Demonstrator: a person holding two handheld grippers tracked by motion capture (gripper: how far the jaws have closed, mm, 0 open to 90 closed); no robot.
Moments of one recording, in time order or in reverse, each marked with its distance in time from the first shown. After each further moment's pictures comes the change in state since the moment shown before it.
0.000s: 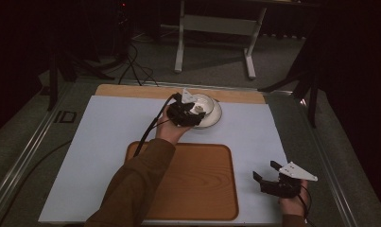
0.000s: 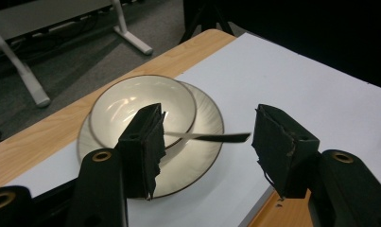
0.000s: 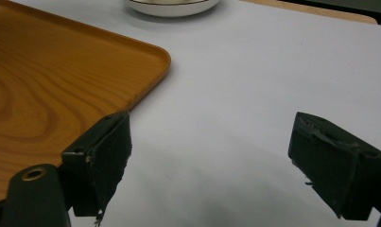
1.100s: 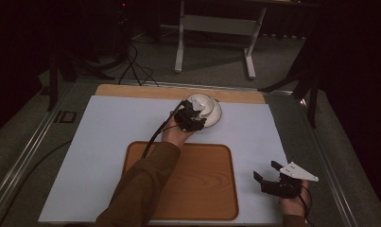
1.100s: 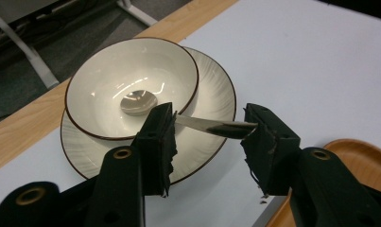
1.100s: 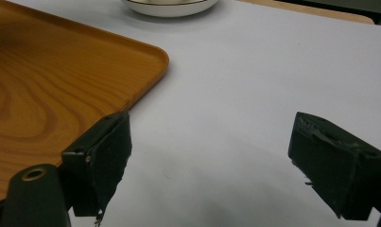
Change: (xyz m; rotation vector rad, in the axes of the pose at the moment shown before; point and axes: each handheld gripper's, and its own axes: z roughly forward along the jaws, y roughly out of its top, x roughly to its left) left arm -0.009 -0.020 0.040 0.127 0.063 0.080; right arm -0.001 0.000 -0.002 0.001 -0.006 0.001
